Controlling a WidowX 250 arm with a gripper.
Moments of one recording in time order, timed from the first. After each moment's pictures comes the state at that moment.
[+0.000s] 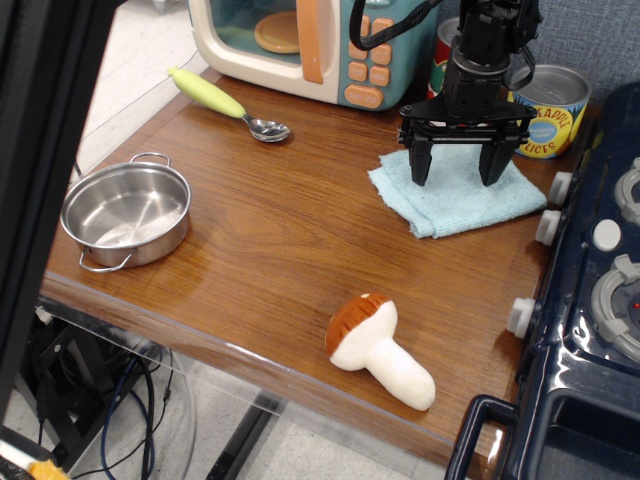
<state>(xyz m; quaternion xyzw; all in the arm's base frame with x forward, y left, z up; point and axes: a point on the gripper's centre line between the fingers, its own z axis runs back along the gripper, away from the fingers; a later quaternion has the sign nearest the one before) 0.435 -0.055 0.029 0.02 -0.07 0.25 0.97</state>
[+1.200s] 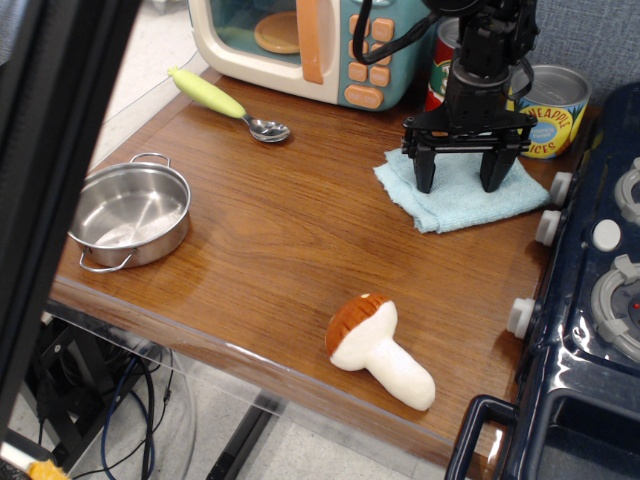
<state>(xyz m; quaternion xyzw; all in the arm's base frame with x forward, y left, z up) 0.430 -0.054 0.009 0.02 -0.05 0.25 0.97</state>
